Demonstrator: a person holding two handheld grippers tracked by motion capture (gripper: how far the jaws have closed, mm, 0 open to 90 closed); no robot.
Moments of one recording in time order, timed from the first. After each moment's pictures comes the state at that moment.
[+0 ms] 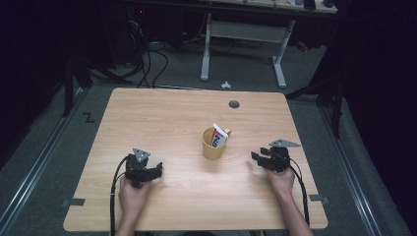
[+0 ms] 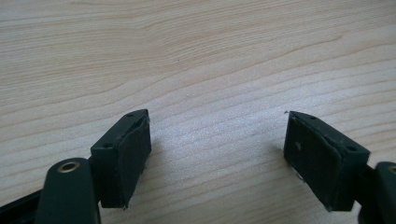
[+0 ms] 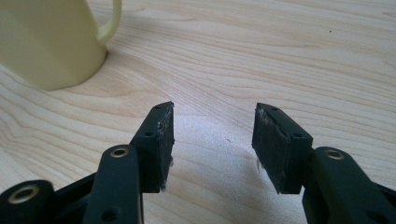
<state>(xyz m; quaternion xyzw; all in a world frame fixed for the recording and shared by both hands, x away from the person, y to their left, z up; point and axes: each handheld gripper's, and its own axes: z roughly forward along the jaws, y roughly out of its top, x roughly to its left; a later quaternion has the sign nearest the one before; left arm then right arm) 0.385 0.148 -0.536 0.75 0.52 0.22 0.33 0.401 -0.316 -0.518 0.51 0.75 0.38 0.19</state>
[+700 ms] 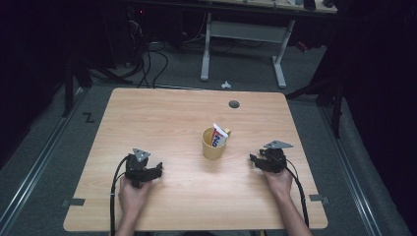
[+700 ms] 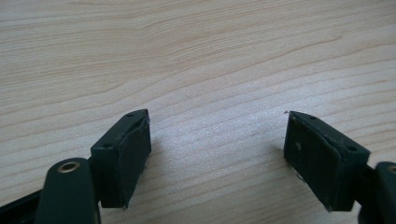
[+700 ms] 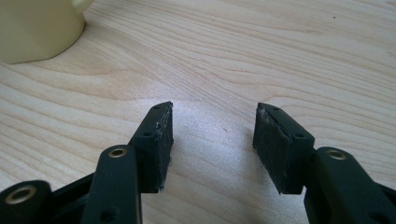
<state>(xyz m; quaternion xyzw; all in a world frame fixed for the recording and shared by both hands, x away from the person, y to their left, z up) 0.385 0.148 -0.536 0.75 0.52 0.22 0.33 0.403 -0.307 -0.529 0.50 0.77 0.33 0.21</state>
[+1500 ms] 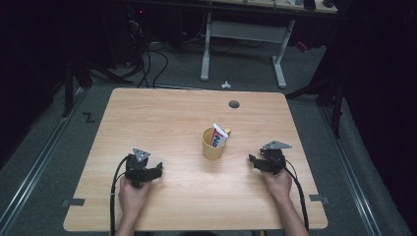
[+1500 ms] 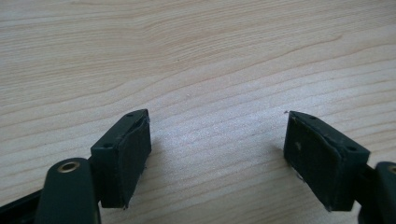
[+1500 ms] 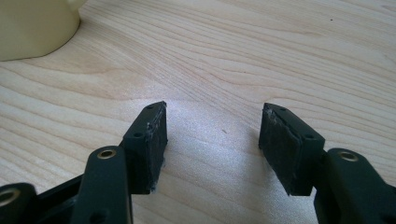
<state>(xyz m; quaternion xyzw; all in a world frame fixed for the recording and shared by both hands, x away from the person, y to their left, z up) 0.385 0.148 -0.536 0.75 0.52 0.22 0.33 0.403 -0.304 -0.530 0.50 0.77 0.33 0.22</state>
